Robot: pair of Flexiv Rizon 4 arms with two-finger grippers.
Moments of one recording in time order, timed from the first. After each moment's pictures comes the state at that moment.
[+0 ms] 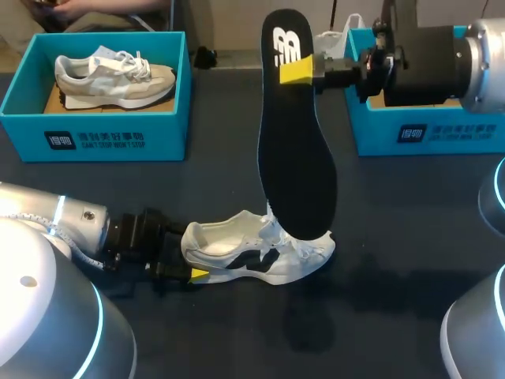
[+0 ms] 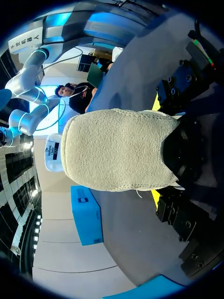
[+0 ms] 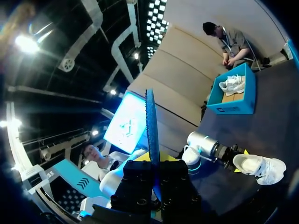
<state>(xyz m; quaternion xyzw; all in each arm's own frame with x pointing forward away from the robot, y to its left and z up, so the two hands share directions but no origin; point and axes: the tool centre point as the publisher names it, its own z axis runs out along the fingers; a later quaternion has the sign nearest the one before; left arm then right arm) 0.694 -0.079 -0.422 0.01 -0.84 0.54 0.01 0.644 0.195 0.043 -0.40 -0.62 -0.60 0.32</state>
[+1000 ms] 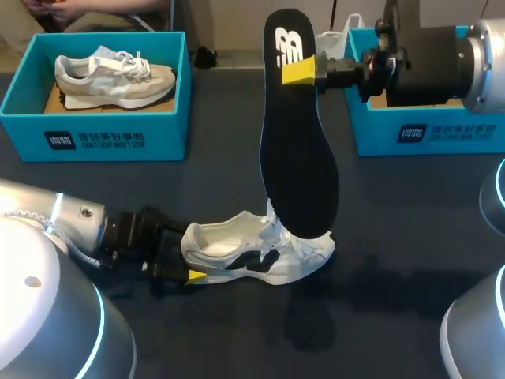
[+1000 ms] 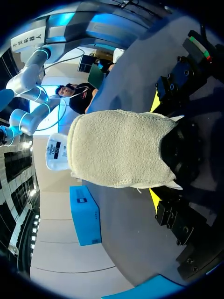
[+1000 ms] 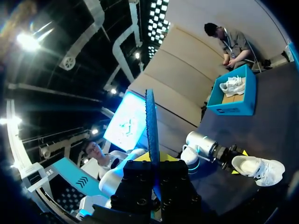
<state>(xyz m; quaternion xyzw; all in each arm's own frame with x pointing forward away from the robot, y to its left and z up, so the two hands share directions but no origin) 0.693 -0.074 -0.418 0.01 -0.85 0.53 0.02 0.643 0.193 0.043 -0.40 -0.62 -0.60 0.32</state>
